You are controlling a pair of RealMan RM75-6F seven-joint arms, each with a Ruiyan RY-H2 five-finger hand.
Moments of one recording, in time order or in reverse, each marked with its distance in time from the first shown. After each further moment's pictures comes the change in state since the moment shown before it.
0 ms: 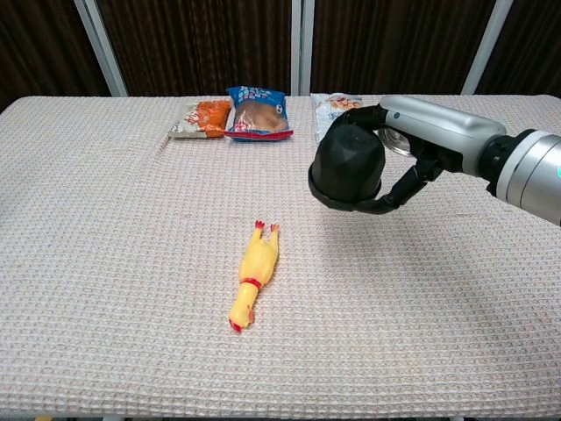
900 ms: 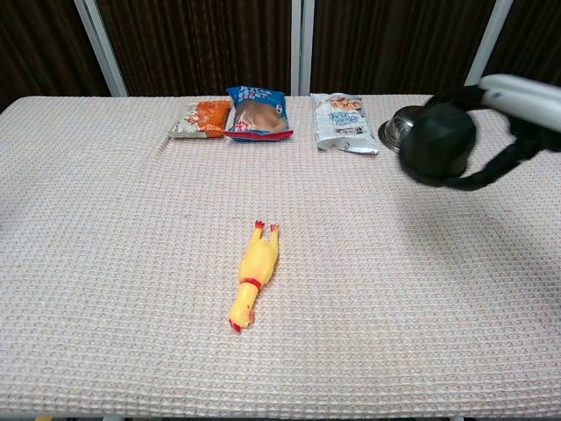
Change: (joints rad) left arm -0.009 -0.030 0.007 0.003 0.006 -0.016 0.025; right arm -0.101 0.192 -0.024 0.022 0.002 0.073 0.097
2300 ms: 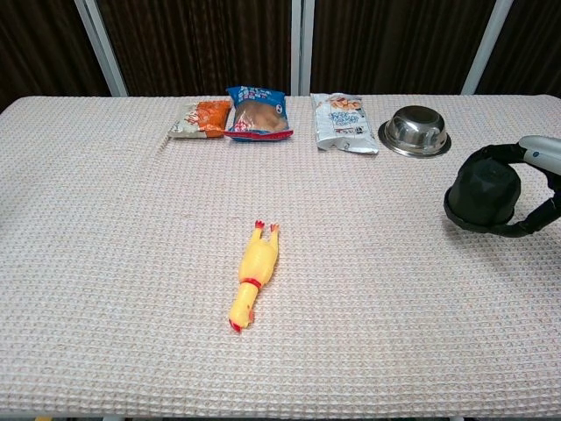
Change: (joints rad) left arm 0.006 0.001 -0.002 0.005 -0.003 0.019 -0.003; right arm -0.044 -0.101 -0.082 0.257 -0.082 -0.049 0.135
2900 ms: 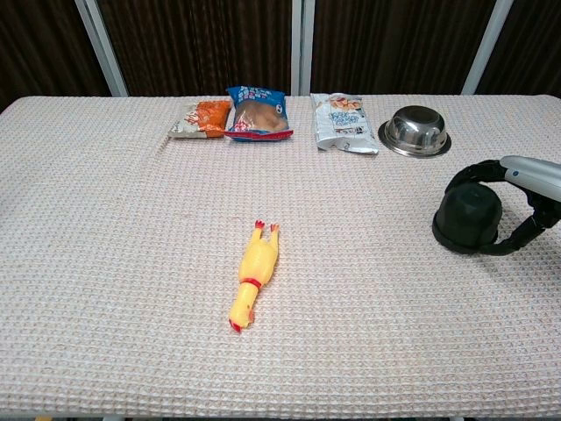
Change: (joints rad) left arm 0.010 0.001 0.003 0.026 -0.009 0.002 -0.026; right arm 0.016 -0.066 -0.018 0.108 -0.038 -0.044 0.074
